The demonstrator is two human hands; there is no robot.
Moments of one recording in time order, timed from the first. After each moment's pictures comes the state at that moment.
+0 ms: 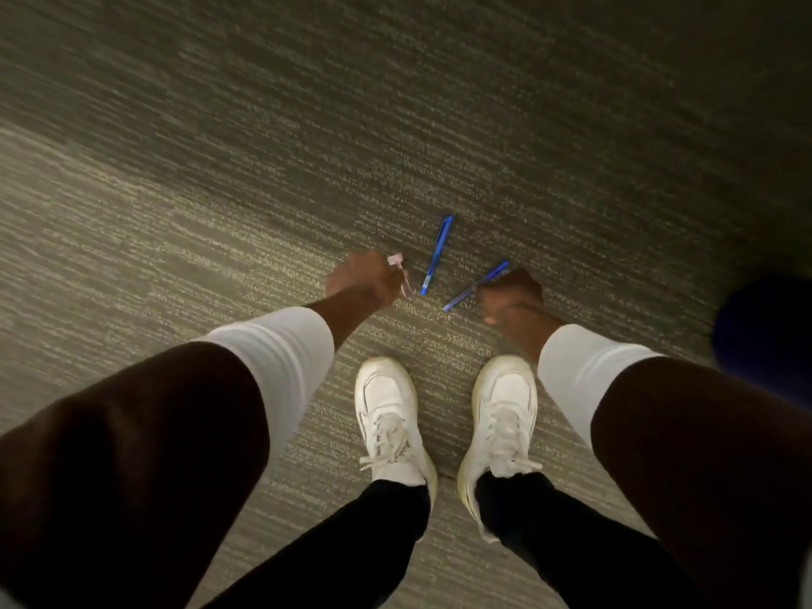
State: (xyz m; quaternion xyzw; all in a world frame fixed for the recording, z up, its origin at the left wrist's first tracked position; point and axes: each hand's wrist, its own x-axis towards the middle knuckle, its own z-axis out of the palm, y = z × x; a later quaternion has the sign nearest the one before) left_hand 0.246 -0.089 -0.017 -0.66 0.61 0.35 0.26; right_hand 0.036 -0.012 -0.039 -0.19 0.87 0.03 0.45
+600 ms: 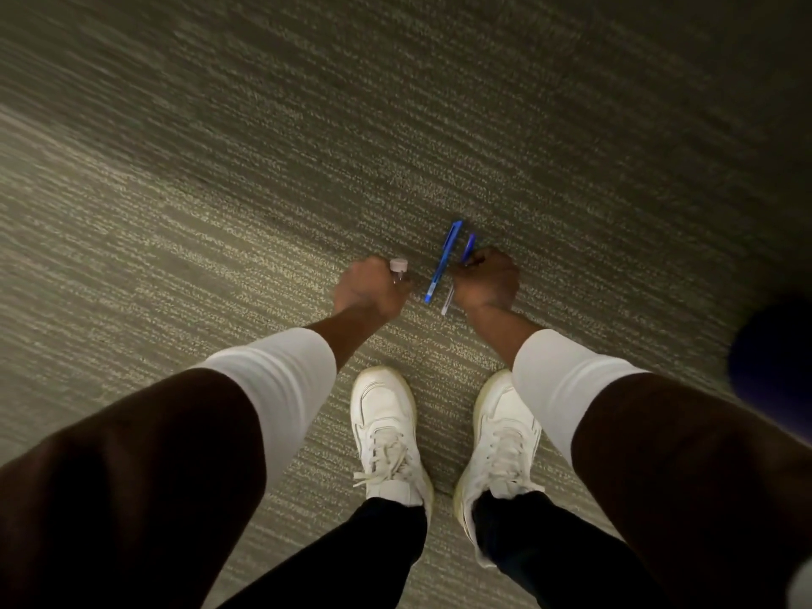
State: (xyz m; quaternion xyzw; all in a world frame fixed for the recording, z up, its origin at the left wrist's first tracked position) left_hand 0.245 -0.076 -0.042 -0.70 0.60 0.35 0.18; right_hand 0.081 -0.048 -0.065 -0.26 0.87 -0.09 0.40
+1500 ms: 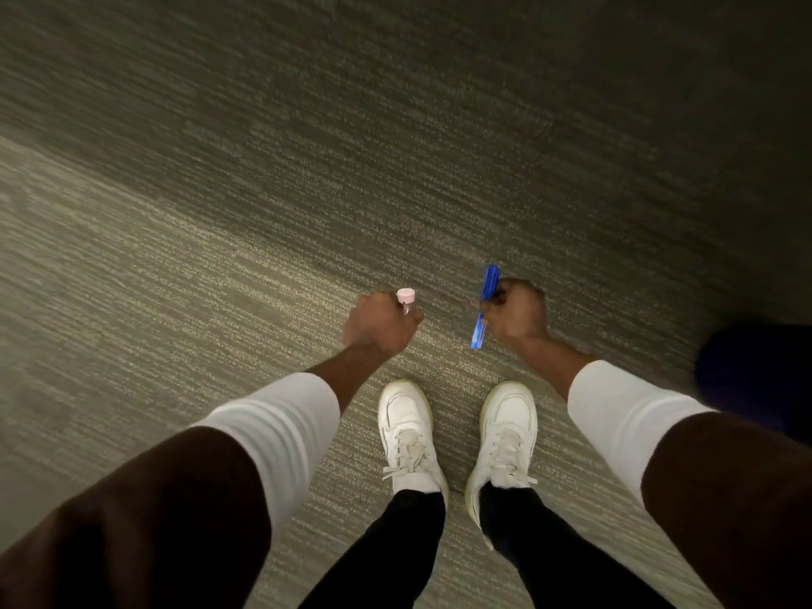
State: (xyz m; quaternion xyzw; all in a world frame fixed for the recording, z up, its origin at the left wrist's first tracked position) left_hand 0.255 -0.085 0.109 -0.69 0.59 0.40 0.12; right_hand 0.046 -0.050 0.058 -0.36 0.83 -0.05 0.43
